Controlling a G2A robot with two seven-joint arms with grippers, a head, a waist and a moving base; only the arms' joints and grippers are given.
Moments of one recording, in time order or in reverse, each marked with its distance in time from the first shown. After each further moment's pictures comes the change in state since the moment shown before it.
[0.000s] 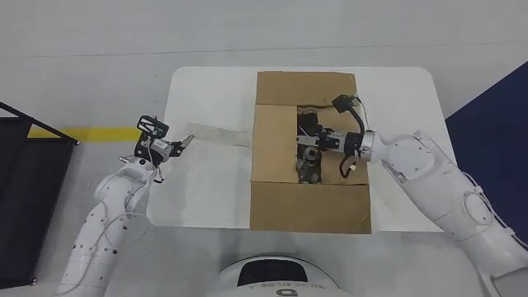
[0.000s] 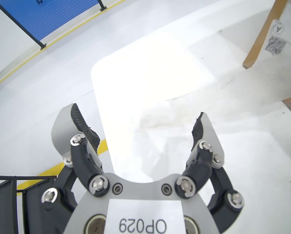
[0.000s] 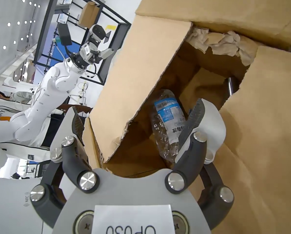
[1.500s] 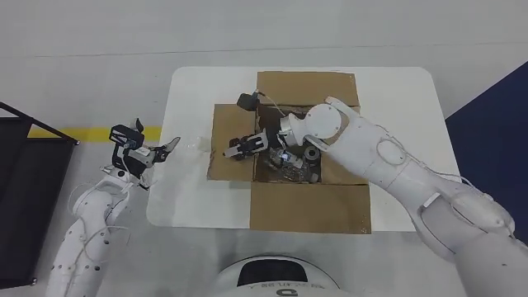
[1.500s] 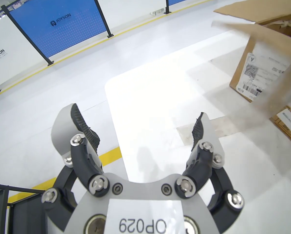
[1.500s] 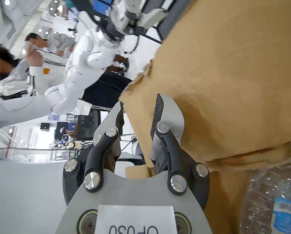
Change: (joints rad) left arm 0.126 0.016 -0.121 -0.089 -0.054 -0.062 0.177; right arm 0.497 -0.395 -0.545 0.354 0.255 0.017 0.186
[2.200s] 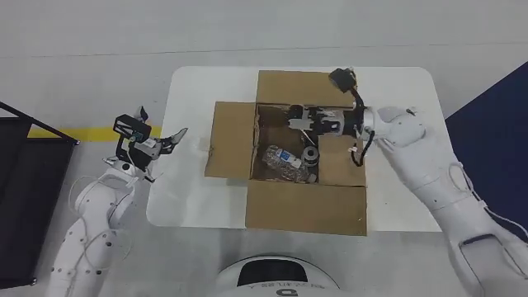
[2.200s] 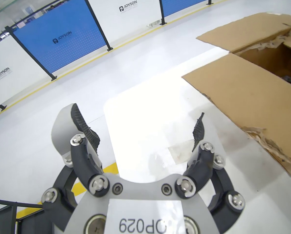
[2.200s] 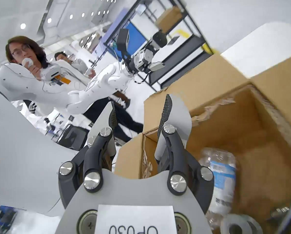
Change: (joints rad) left arm 0.017 -0.006 0.007 -0.193 0.019 0.080 -0.099; right arm -0.421 0.273 0.684 -0.210 0.063 -0.515 0.053
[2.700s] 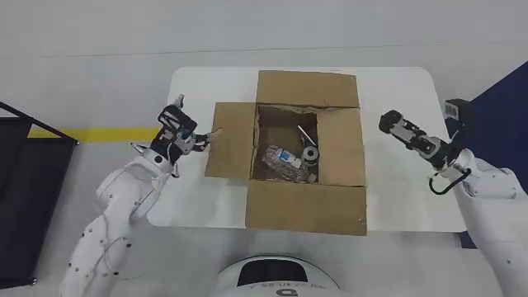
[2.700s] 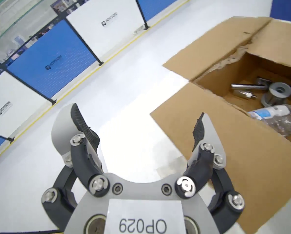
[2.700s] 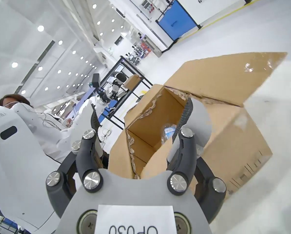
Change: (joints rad) left arm -0.088 -0.012 0.217 -0.199 0.176 -0.079 -0.230; right arm -0.447 0.148 0.480 -0.009 0.133 -0.060 -0.062
